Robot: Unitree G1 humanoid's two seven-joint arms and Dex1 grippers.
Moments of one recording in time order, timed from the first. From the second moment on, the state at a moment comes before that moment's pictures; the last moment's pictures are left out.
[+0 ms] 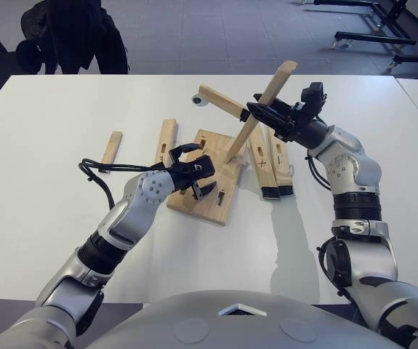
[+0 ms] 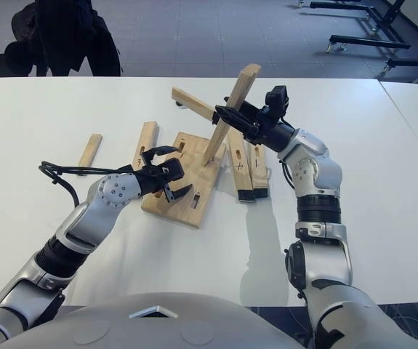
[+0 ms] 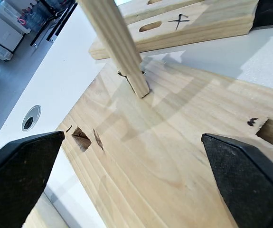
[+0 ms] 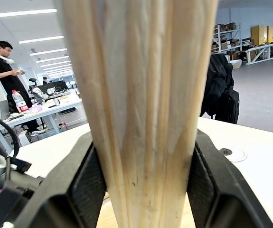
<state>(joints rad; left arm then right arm) -0.27 0.40 -0.53 -0.28 0.33 0.56 -0.62 -0.50 -0.34 -0.15 0.30 0.55 0.38 1.03</state>
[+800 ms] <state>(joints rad) -0.29 0.41 -0.45 -0.34 0.19 0.68 -0.68 -0.65 -0.42 -0.14 0.52 0.51 0.27 1.19</state>
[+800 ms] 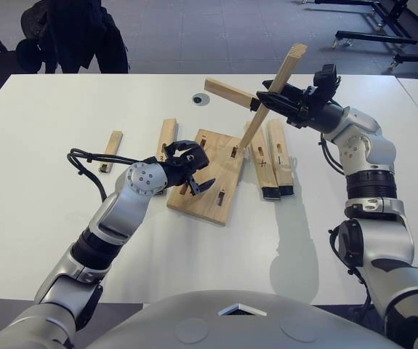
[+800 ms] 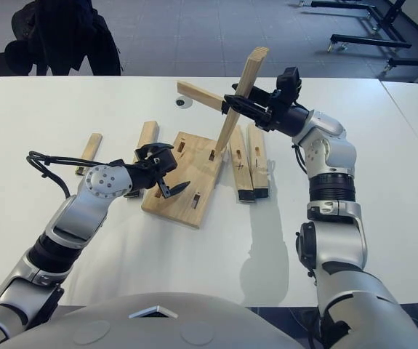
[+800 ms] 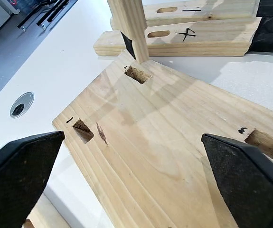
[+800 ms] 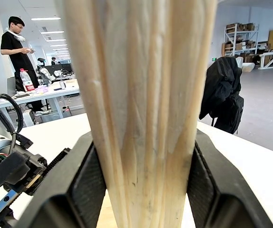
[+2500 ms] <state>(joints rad) -0.28 0.49 -0.51 -0.37 0.16 0.66 -0.77 -0.57 -0.36 -0.18 0.47 0.54 0.24 1.16</state>
